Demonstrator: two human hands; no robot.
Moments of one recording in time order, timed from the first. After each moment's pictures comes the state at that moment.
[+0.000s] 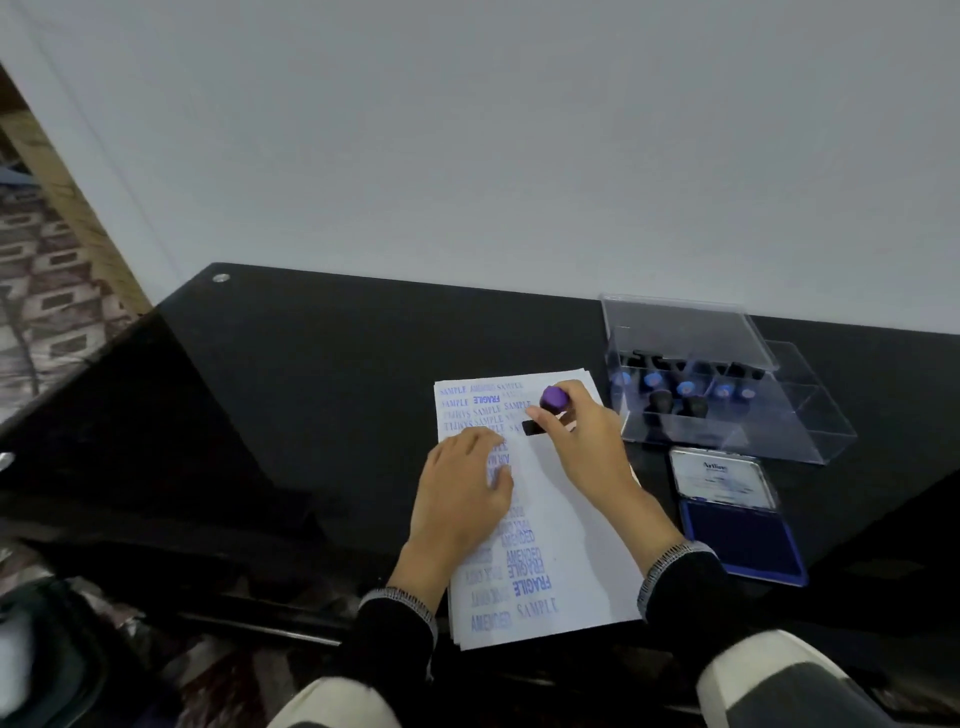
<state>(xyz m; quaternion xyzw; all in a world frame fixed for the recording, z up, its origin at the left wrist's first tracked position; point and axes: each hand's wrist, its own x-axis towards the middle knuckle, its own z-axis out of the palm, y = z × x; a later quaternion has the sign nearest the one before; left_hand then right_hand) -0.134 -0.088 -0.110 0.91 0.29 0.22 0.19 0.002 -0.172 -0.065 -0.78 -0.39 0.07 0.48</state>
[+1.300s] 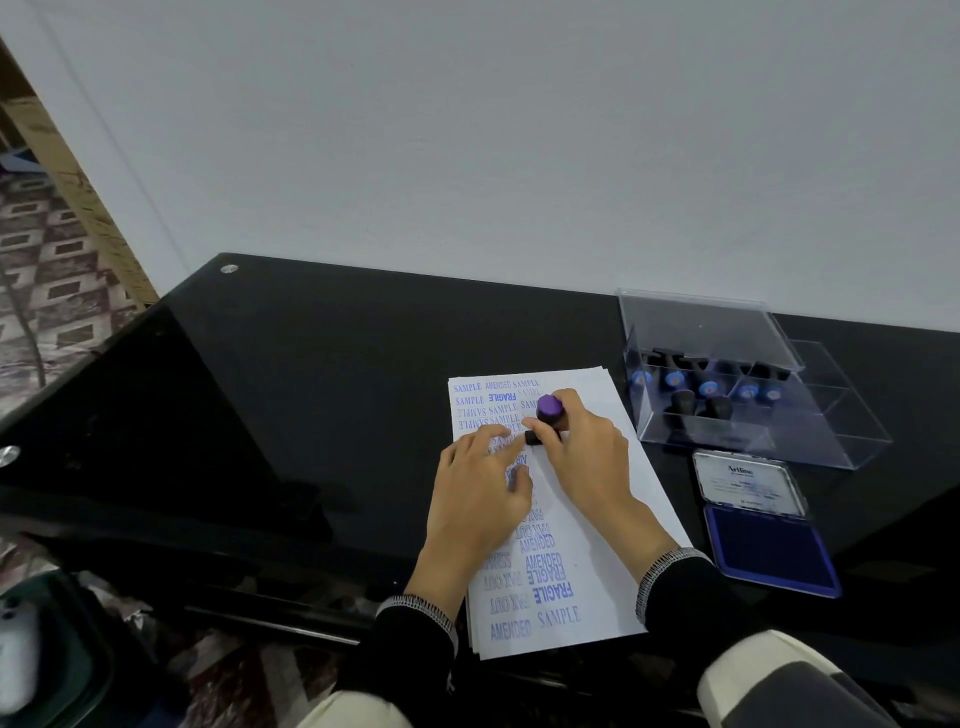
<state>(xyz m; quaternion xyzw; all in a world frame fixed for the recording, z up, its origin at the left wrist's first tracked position) -0.132 -0.085 -0.115 0.92 0.29 0.21 0.16 -0.009 -0.154 -0.089 -0.85 -0.41 -0.03 0.34</state>
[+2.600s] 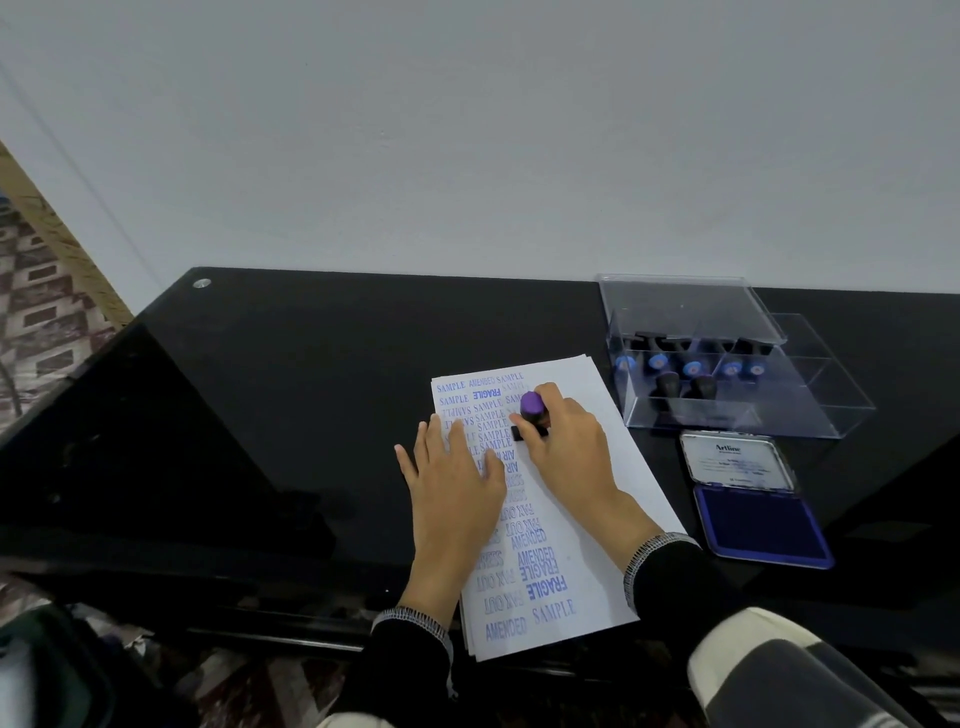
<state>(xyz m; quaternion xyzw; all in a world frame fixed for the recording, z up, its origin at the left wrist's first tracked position) -0.131 -0.090 -0.111 0.86 0.44 0.19 0.18 -0.010 -0.154 -0.098 -0.84 -0.41 -0.07 0.35</state>
